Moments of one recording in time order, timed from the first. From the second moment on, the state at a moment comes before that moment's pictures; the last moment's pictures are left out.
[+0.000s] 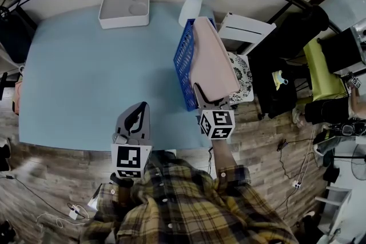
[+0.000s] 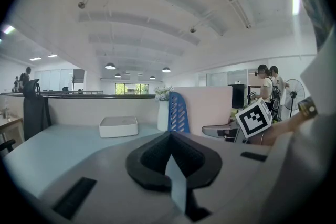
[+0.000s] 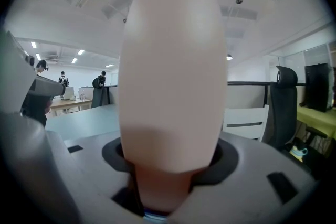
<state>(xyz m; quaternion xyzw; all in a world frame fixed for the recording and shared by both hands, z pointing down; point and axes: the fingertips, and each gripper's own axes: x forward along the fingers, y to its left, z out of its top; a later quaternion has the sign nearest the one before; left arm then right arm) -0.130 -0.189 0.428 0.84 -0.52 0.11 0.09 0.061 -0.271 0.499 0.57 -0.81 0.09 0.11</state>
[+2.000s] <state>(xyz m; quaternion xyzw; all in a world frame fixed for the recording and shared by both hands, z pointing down) -0.102 -0.129 0.404 0.86 -0.49 0.09 0.06 0.095 -0.126 0.405 0.56 -0.82 0.08 -0.01</state>
